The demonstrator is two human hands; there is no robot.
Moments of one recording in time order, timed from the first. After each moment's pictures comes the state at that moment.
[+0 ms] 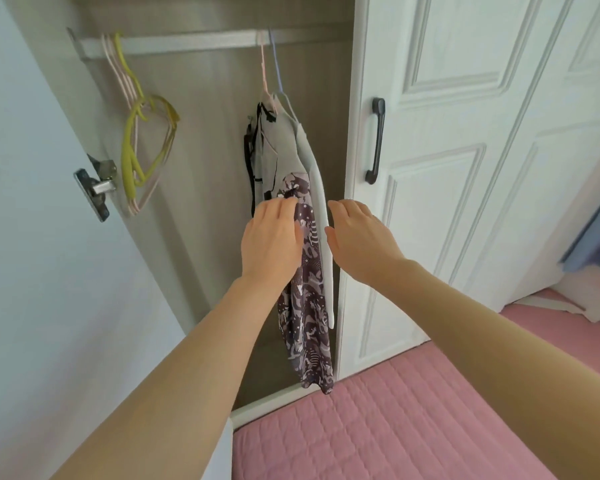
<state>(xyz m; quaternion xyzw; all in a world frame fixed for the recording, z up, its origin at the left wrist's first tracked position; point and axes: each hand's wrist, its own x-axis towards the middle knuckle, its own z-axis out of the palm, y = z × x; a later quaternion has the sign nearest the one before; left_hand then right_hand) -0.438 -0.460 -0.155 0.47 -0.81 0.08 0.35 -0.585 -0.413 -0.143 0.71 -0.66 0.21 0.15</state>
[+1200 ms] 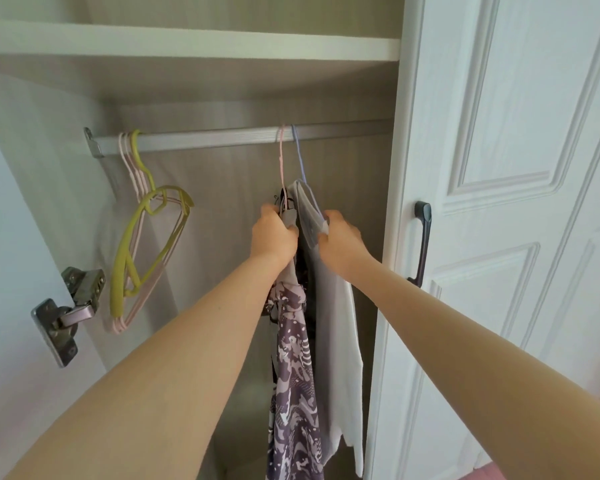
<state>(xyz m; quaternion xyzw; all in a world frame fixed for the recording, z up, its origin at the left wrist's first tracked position) -0.464 -0.642 -0.059 0.54 -0.67 -0.22 0.46 -0.575 -0.599 -0.065 0.62 -0.68 0.39 -0.10</state>
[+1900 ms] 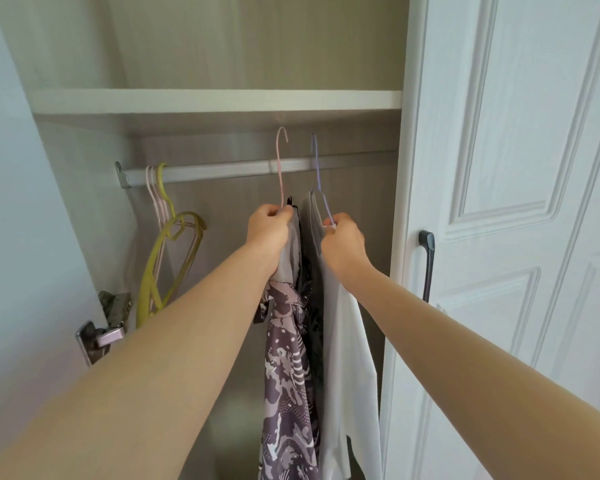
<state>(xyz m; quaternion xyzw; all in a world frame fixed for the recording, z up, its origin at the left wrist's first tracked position) -0.447 -0.628 0.000 0.47 -0.57 -0.37 0.56 -0.552 -0.586 -0.023 0.52 -0.63 0.55 -0.18</state>
